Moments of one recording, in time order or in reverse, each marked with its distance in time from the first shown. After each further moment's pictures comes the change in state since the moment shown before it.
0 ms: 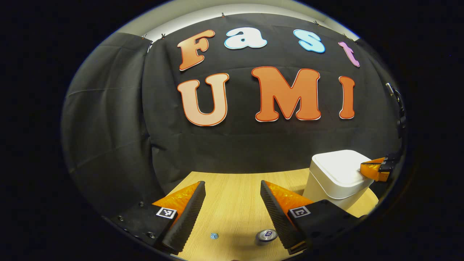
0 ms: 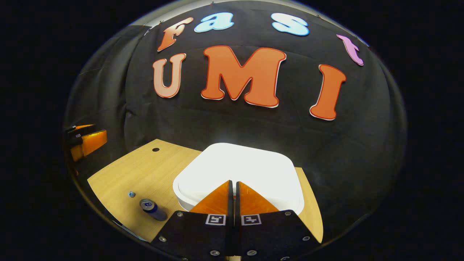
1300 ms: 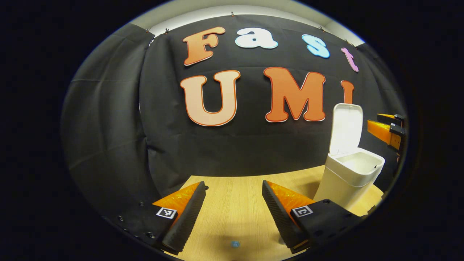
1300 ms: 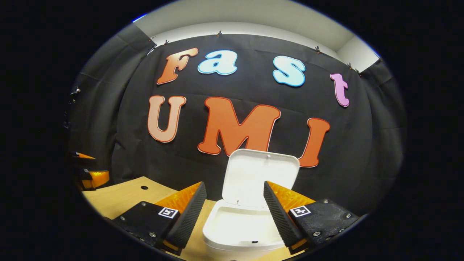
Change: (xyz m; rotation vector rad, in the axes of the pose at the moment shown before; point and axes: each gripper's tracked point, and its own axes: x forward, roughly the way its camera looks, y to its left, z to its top) left arm 0.046 0.082 -0.021 0.000 -0.017 -0.122; right arm -0.025 0.046 0.116 0.006 -0.351 -0.183
